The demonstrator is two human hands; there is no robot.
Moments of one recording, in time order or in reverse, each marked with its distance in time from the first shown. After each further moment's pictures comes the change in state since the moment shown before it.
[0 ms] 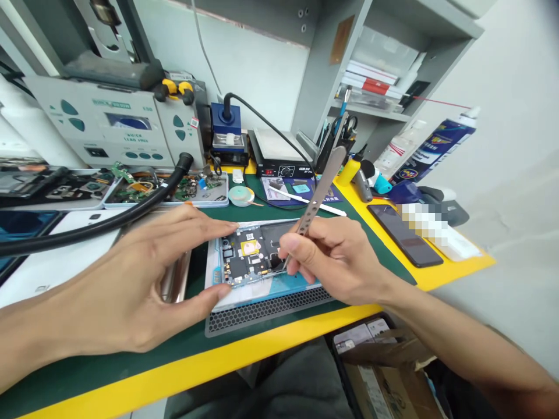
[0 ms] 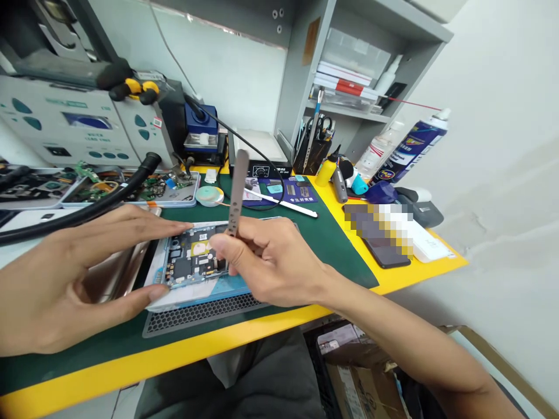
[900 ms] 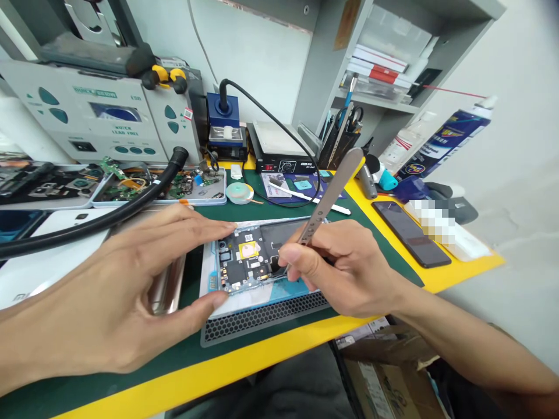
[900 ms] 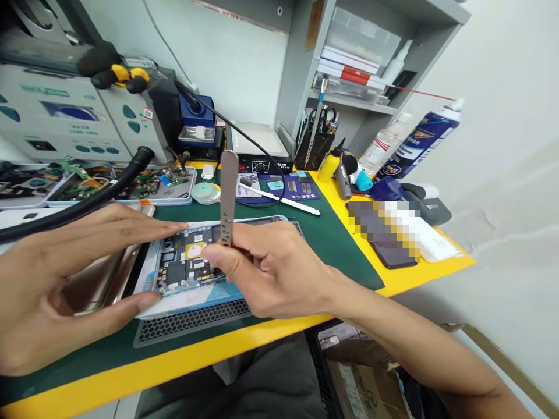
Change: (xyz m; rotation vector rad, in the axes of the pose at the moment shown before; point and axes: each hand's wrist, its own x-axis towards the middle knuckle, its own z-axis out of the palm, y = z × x) left_hand -0.001 0.009 0.002 -0.029 -0.001 -0.069; right_hand -0.002 0.002 -0.001 -0.026 0.003 -0.032
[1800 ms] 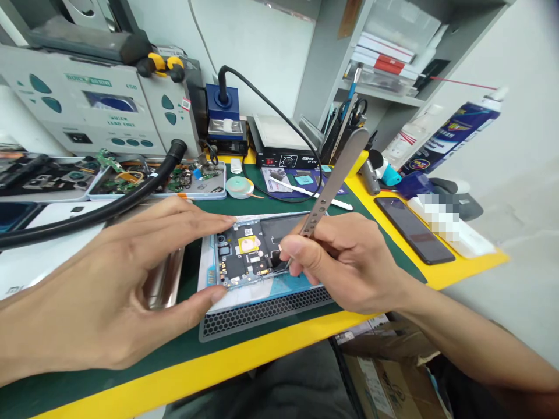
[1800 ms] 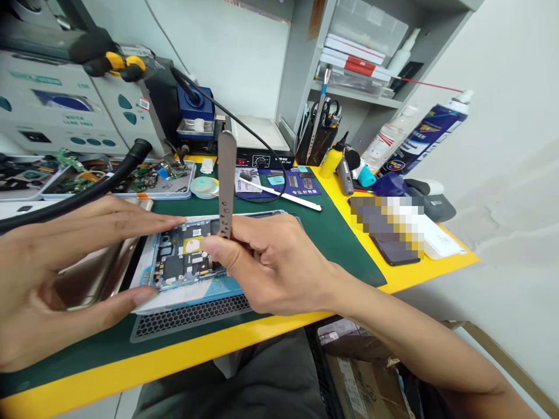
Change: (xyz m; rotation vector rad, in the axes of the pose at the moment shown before) left_hand -0.001 0.002 0.001 0.037 0.007 -0.021; right_hand -0.001 0.000 0.000 -0.044 0.011 0.009
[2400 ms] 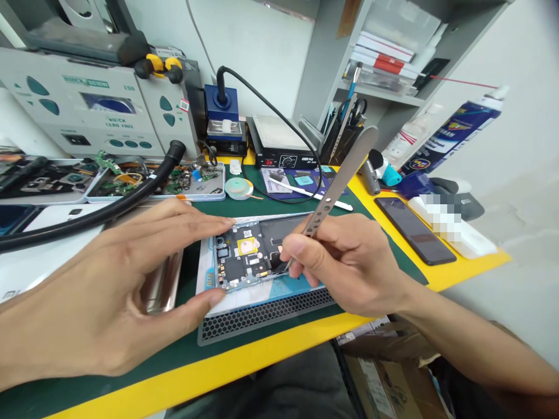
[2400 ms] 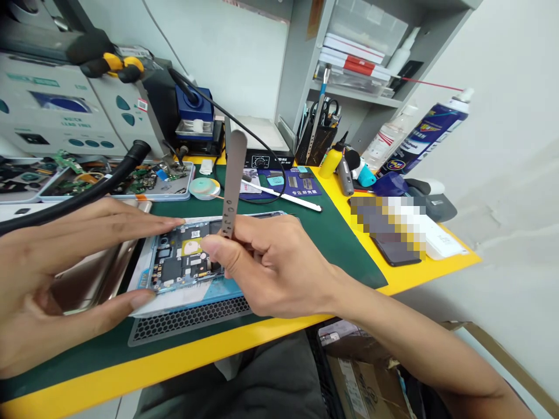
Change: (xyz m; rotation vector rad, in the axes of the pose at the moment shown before) left_hand 0.001 -0.003 -0.001 0.003 0.009 0.072; right_hand -0.002 0.002 0.000 0.052 0.007 0.014
